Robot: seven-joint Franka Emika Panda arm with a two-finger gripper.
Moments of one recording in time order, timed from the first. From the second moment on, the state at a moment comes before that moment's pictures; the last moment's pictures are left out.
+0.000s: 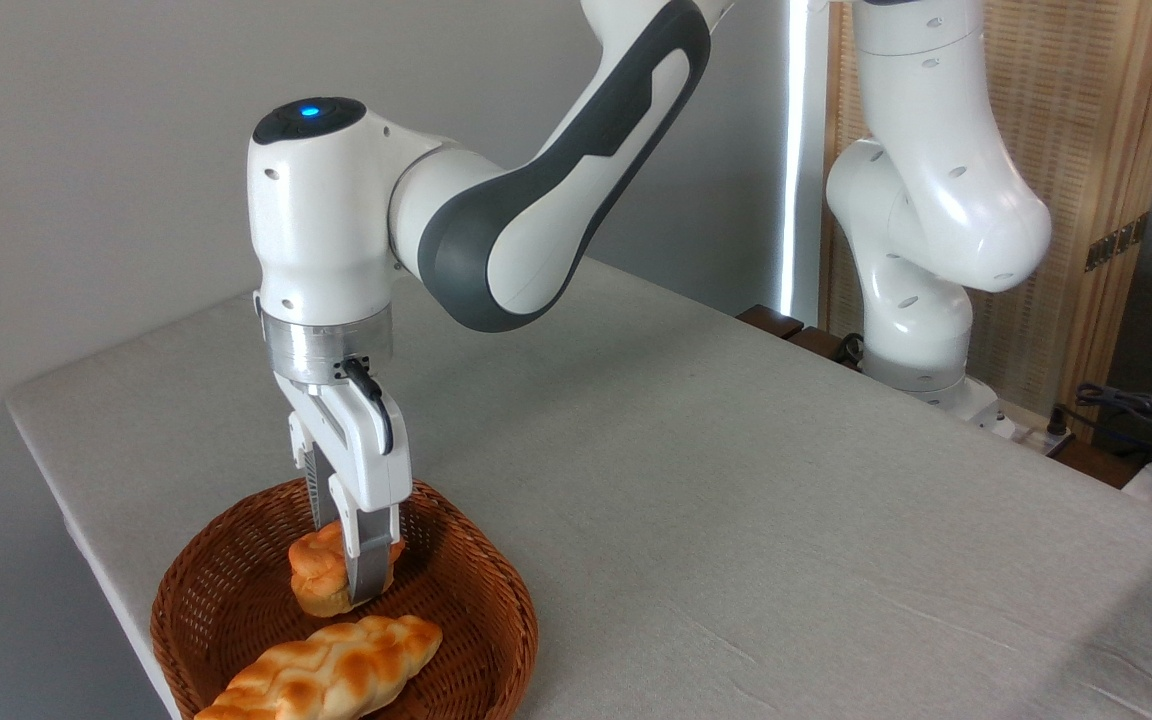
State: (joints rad) arm -0.23 0.21 0.10 -1.88 -0.09 2.28 0.81
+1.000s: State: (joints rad) arm -0.23 -0.07 0.10 -1.96 -0.09 1.95 0.81
